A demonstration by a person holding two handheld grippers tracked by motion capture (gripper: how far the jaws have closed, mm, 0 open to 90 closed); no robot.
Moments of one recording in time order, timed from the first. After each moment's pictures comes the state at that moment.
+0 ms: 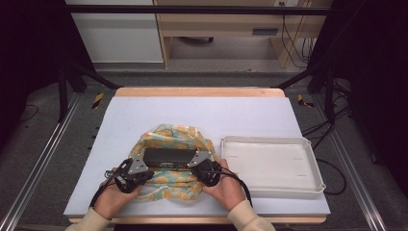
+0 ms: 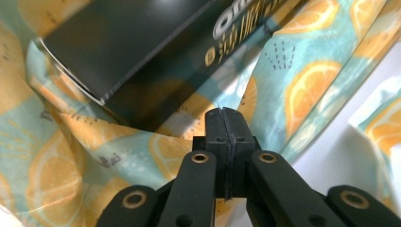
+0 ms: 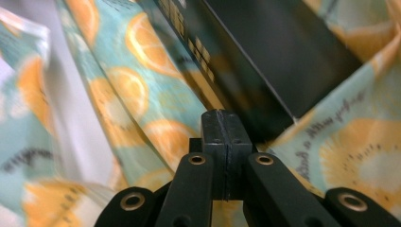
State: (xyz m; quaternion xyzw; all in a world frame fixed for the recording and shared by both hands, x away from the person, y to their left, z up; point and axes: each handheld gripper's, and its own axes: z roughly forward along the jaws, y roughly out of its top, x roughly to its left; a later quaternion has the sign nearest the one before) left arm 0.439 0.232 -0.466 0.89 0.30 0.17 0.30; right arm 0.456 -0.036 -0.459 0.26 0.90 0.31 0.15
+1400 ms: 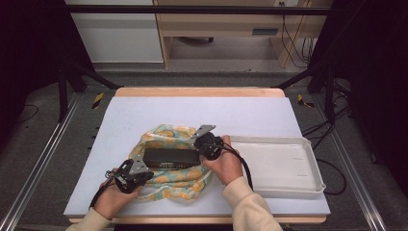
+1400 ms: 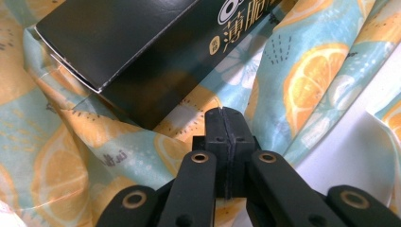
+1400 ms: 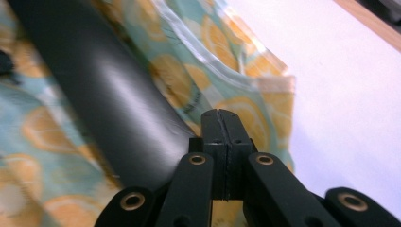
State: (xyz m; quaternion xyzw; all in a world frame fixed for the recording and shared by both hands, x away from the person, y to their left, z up) left arm 0.440 0.233 -0.468 0.89 0.30 0.17 0.29; right arm 0.514 -0.040 -0.419 0.30 0.87 0.32 0.20
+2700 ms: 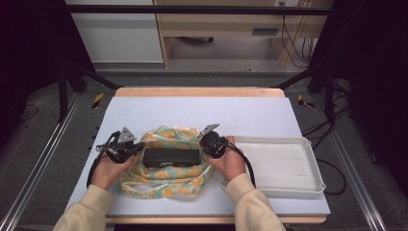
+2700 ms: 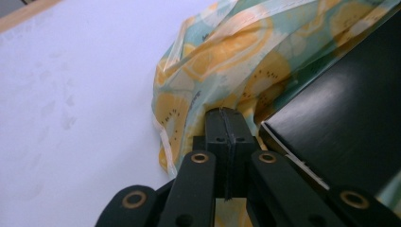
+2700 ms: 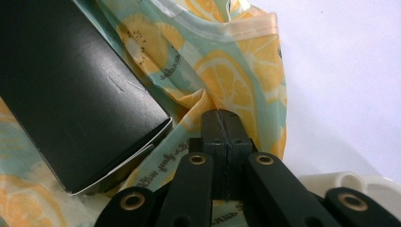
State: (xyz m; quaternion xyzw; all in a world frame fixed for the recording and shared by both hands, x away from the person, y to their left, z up) left arm 0.515 0.268 -0.447 0.85 0.36 0.22 0.32; right arm 0.530 -0.053 -0.440 0.33 0.88 0.28 0.18
